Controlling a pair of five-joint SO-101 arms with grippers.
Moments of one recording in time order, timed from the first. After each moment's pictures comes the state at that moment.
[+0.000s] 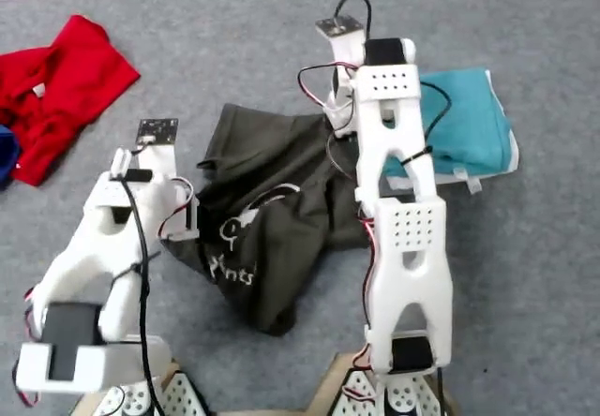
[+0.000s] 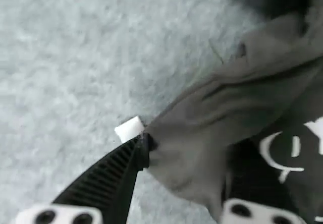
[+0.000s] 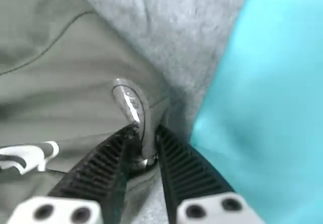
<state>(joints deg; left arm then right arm) -3.6 -6.5 43.8 54.2 2.4 -5.6 53.3 -63.3 100.9 17.2</state>
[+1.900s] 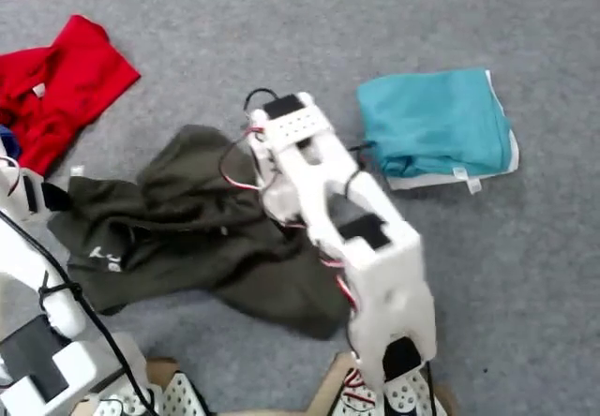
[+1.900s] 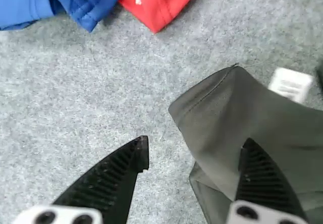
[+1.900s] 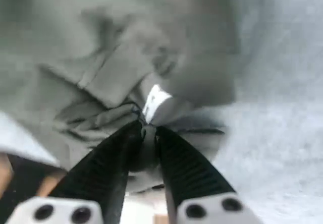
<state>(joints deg) -43.7 -11.6 20.3 70.5 -23.5 -25.0 28.7 -6.7 100.6 14.5</state>
